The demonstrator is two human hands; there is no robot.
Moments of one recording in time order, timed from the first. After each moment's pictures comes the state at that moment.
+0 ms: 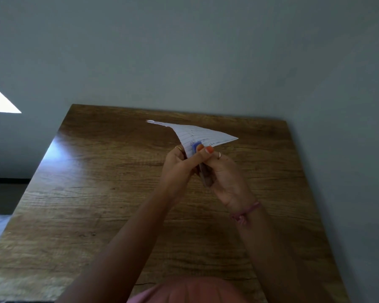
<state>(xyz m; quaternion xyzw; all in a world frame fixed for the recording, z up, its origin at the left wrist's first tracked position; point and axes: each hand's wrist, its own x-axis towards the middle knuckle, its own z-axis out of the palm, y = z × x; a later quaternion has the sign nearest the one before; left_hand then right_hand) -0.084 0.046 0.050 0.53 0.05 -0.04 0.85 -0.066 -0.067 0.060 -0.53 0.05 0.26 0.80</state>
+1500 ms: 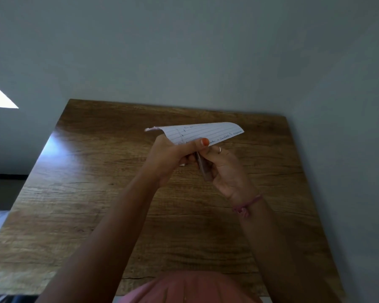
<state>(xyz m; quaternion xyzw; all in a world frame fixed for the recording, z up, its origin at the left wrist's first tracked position) -0.072 0.070 0.063 0.61 0.04 -0.06 0.79 -0.057 -0.076 0.050 -0.54 0.06 0.27 0.80</state>
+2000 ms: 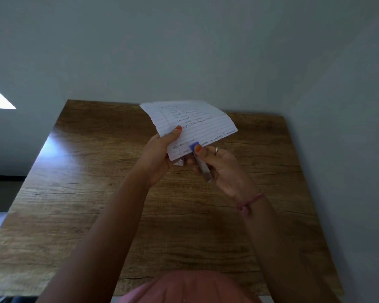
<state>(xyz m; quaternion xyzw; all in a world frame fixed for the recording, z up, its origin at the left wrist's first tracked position) -0.060 0.083 0.047 0.48 0.13 -0.10 0.86 -0.049 -0.083 0.040 -0.57 0.02 0.30 0.77</state>
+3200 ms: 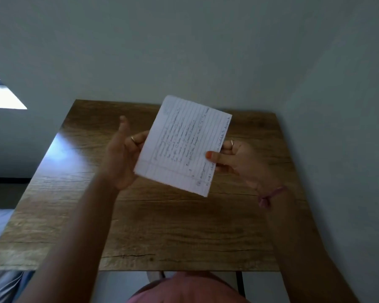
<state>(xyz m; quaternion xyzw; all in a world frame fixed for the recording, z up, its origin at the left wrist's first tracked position) -0.129 0.136 0.054 0.47 0.01 -0.15 0.87 -0.080 -0.132 0.069 -0.68 -0.07 0.27 0.68</state>
